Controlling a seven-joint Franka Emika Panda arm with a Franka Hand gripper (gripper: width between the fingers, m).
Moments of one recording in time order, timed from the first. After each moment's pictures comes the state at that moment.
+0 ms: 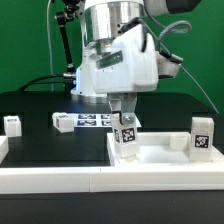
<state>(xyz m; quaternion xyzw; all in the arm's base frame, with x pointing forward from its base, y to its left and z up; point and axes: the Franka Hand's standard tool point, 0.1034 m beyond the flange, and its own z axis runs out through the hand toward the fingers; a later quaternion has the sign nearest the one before) 0.617 -0.005 0.087 -0.74 0.66 -0.05 0.09</state>
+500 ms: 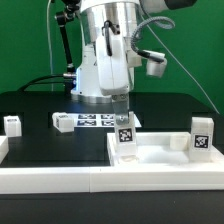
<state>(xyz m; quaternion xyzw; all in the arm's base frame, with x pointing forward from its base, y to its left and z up) 0.615 -0.003 0.086 -0.61 0.78 -0.01 0.12</state>
